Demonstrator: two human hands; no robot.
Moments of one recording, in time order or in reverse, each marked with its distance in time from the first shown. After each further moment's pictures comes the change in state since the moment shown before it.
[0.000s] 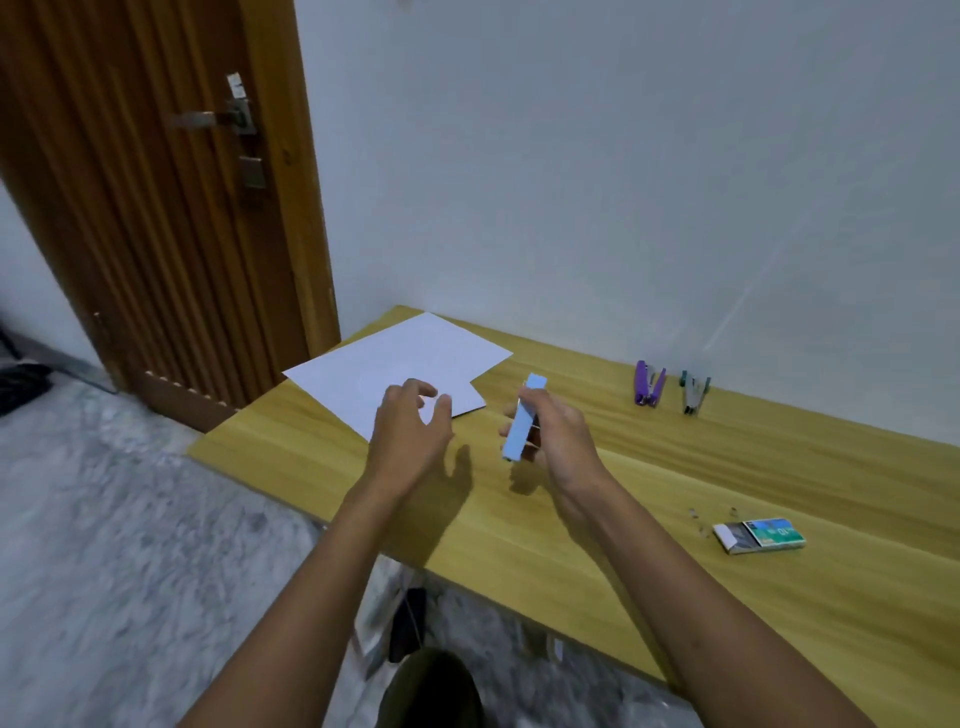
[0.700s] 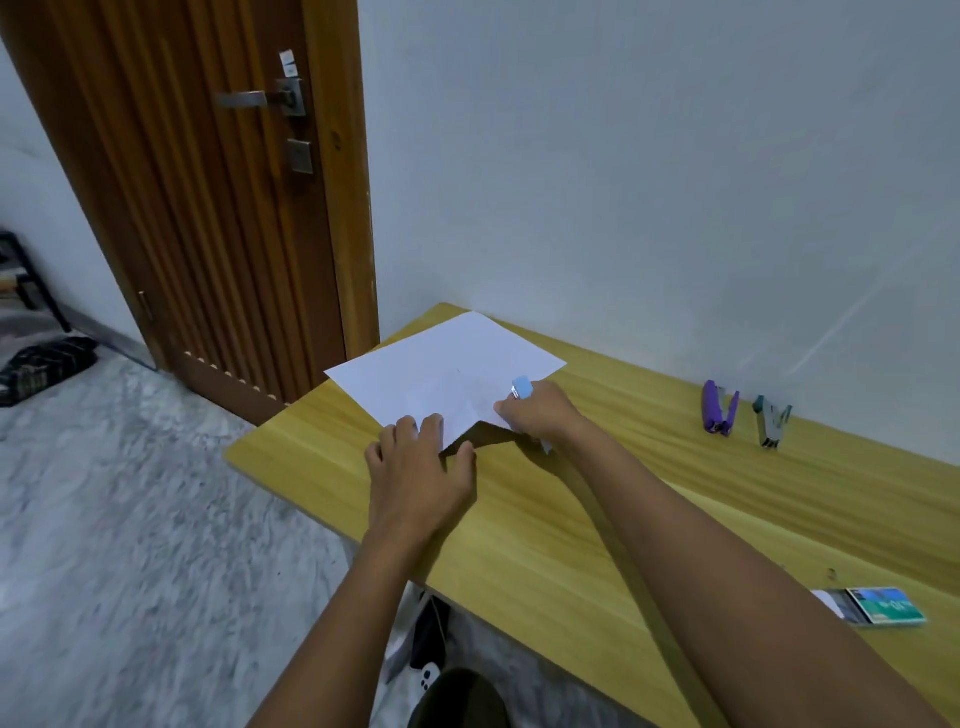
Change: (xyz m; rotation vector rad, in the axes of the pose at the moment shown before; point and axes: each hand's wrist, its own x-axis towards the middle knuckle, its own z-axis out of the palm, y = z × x) left_hand 0.016 -0.068 0.004 0.438 0.103 0.075; right_hand 0.100 0.005 0.065 -0.754 -0.145 0.102
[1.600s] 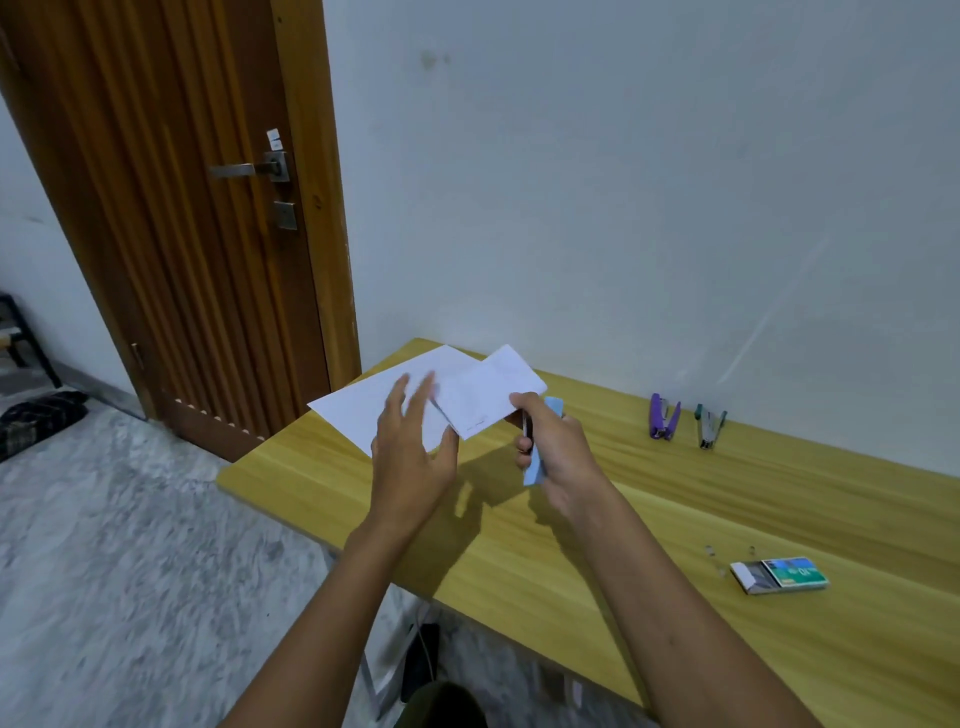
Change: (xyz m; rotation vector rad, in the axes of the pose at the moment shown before) left_hand -0.016 0.050 -0.038 -0.467 0.210 0.225; right_hand -0.099 0.010 -0.039 0.890 0.105 -0.004
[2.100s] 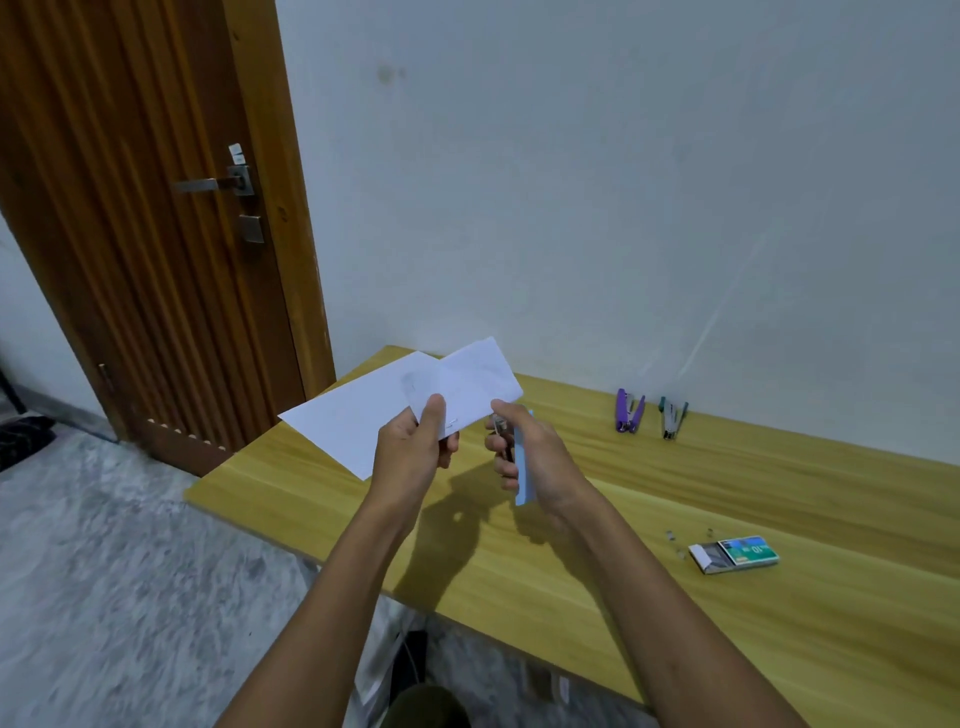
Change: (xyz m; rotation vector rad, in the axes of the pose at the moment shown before) left_hand 0.001 0.056 0.004 -0.636 -0.158 -0.457; right_hand -0.023 -0.006 -0.027 -0.101 -0.263 -0.030
